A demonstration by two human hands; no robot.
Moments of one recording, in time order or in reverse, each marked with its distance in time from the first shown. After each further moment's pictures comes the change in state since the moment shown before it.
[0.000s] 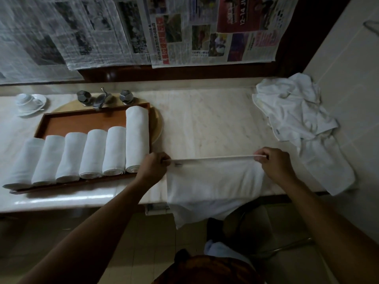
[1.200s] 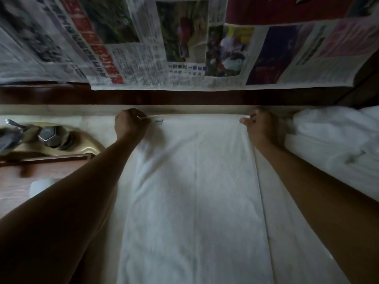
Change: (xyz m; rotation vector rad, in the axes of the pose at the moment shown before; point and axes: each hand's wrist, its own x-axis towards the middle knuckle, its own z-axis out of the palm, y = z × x) left_hand 0.457 -0.022 0.019 -0.063 0.390 -0.411; right_hand 0.473 -0.020 0.113 0.120 0.087 0.109
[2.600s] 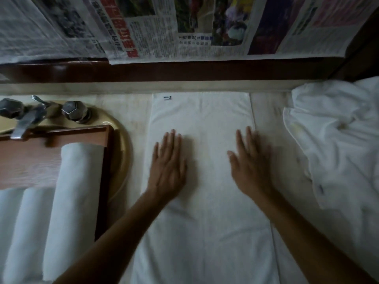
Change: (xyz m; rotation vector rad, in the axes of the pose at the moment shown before) left_hand -0.222 -0.050 0.007 0.241 -0.188 0.597; right_hand -0.219 0.036 -0.003 -0.497 -0.043 -0.376
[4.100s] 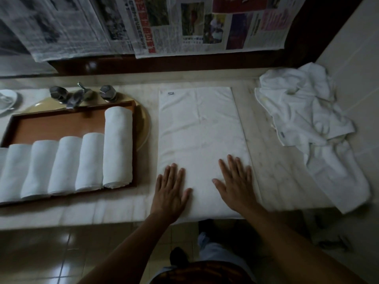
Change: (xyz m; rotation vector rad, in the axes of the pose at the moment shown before) left_hand -0.254 0.008 -0.006 0.113 -0.249 0.002; right_hand -0.244 -0.030 0.002 -0.077 -0.197 -0.020
